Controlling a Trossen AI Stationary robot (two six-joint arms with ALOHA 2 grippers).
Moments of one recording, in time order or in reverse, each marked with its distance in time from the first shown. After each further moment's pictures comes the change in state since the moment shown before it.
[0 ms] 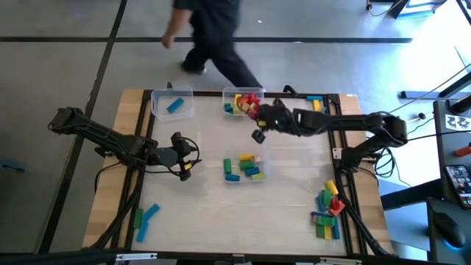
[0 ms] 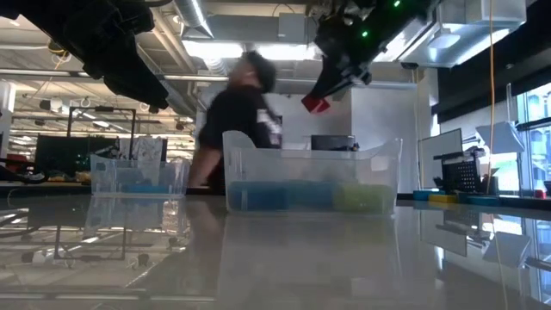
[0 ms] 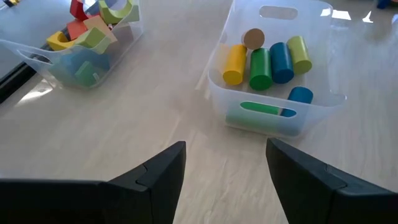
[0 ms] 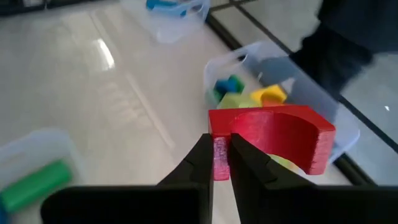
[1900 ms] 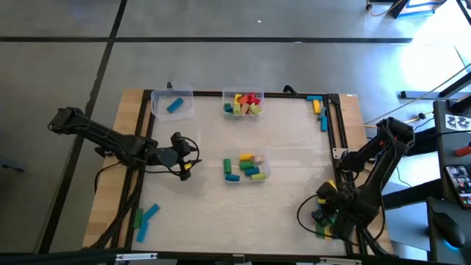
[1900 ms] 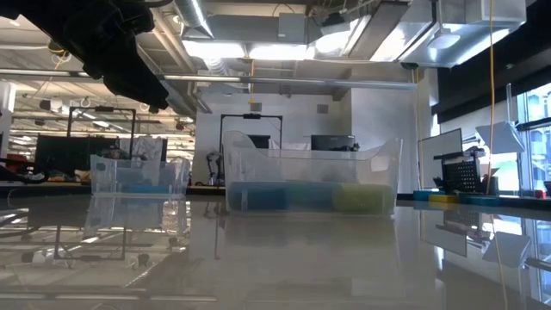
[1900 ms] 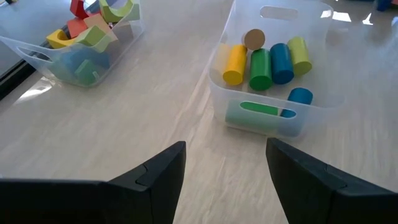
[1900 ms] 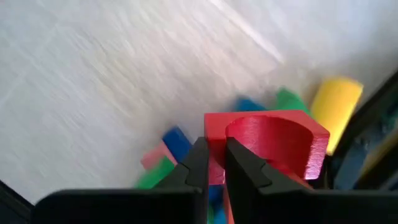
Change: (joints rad) left arm 0.000 0.000 0.000 0.000 0.000 -0.014; right arm 1.232 -0.032 -0.070 -0.912 -0.162 1.763
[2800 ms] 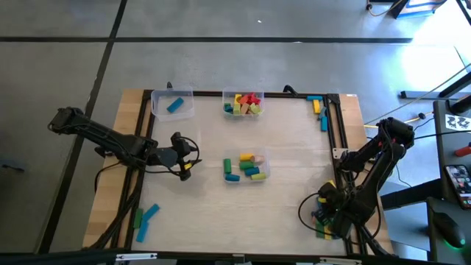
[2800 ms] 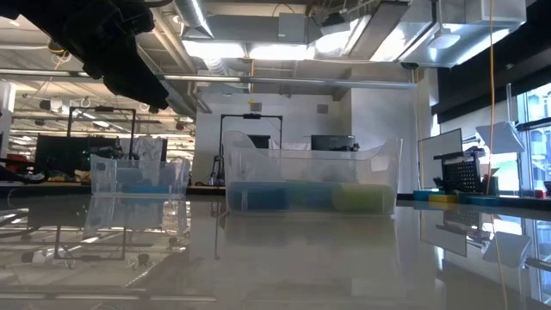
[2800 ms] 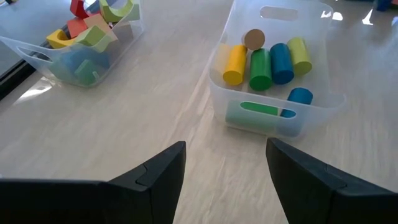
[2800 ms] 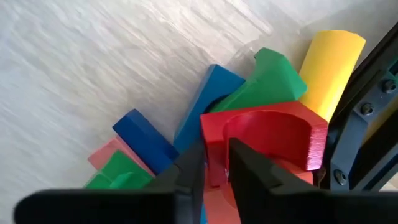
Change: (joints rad) left arm 0.000 0.000 0.000 0.000 0.000 0.000; right arm 0.027 0.001 -0.133 0.104 -0.144 0.096
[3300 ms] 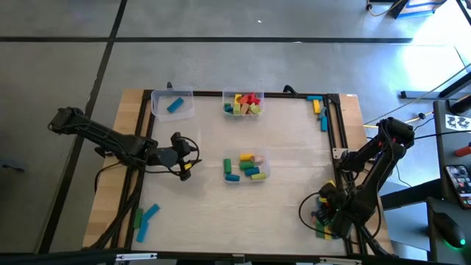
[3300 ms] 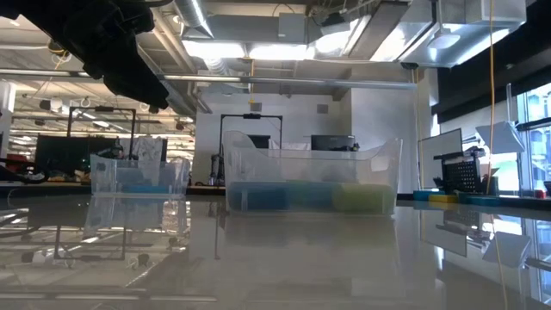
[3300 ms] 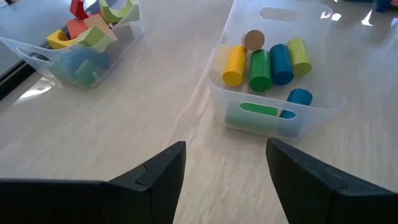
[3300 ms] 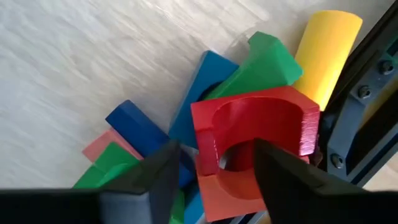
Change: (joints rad) left arm 0.000 0.000 0.000 0.003 0.000 0.000; right arm 0.000 -0.003 0.000 0.002 -0.043 0.031
